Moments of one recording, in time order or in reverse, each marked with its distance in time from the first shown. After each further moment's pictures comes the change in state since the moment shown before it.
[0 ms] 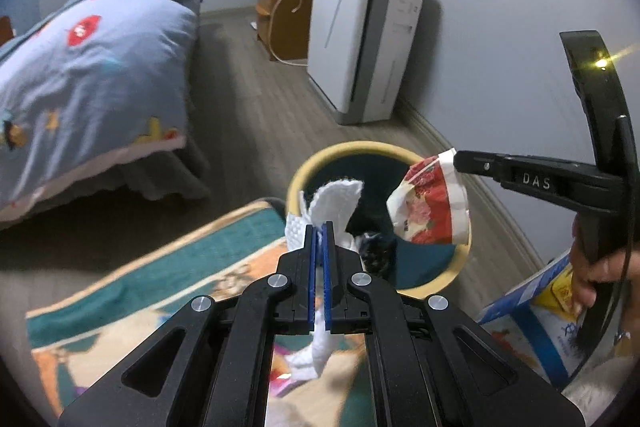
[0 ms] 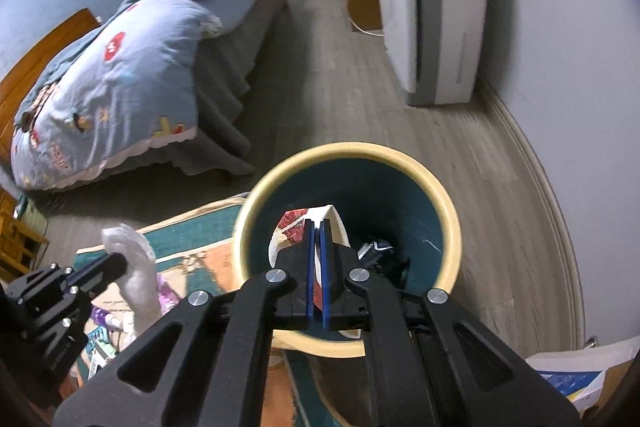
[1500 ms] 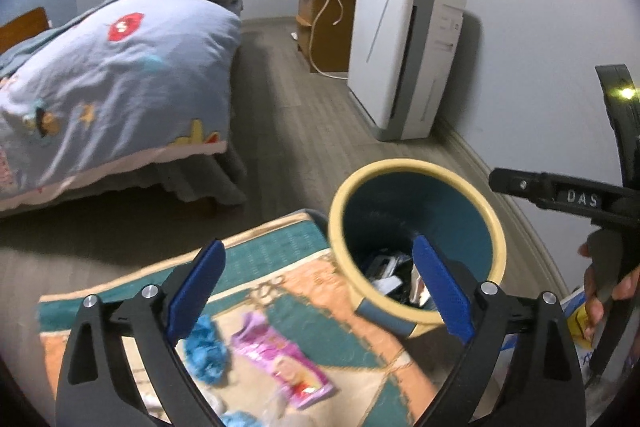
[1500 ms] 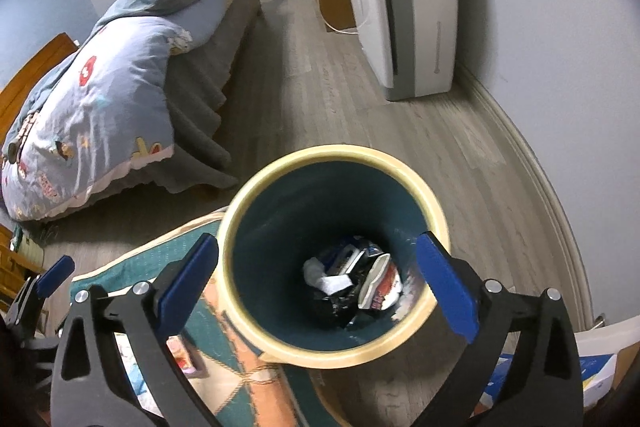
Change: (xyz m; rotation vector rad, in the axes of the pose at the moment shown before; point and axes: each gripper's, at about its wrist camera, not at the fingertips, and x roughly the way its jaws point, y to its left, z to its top) left arm -0.015 0.024 -0.003 -0.064 -0.057 0.146; right arm 0.005 -0.007 0.004 0.086 -0.015 -0.027
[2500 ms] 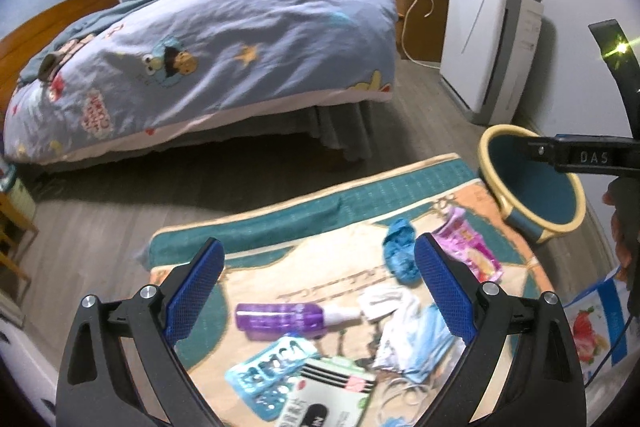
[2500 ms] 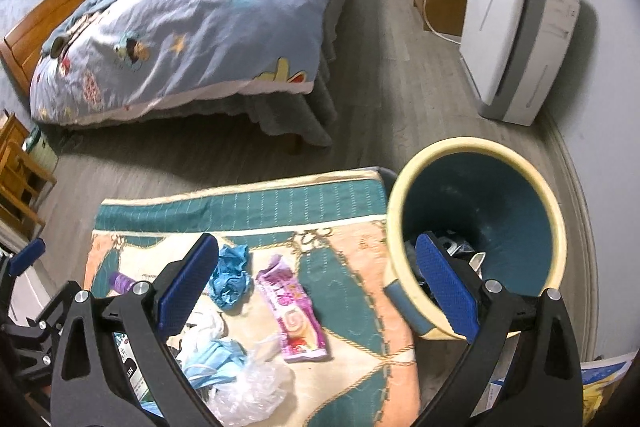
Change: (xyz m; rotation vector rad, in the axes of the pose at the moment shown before) left arm -0.092 0.160 -0.087 -0.087 0.044 0.238; right arm 0.020 0.192 -0.055 -0.305 0.085 0.075
